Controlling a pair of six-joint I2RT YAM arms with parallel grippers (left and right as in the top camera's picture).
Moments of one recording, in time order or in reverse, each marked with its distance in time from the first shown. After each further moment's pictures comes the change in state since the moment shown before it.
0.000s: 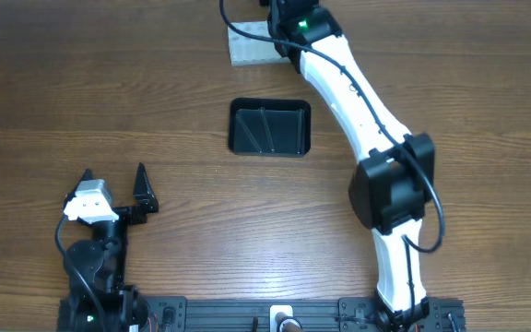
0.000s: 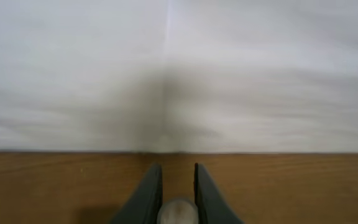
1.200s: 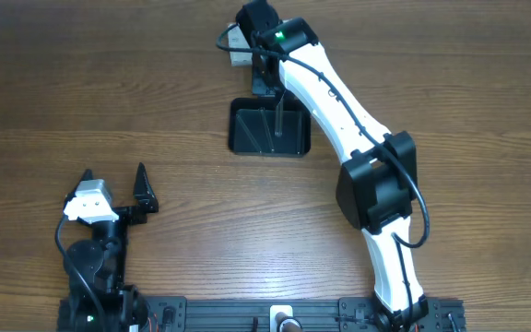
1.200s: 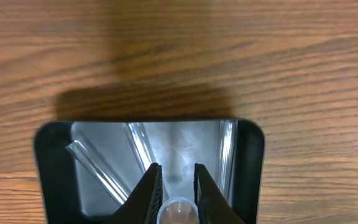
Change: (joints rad) left arm 0.000 0.000 0.000 0.000 0.000 0.000; right arm 0.069 0.068 0.001 -0.843 -0.301 0.397
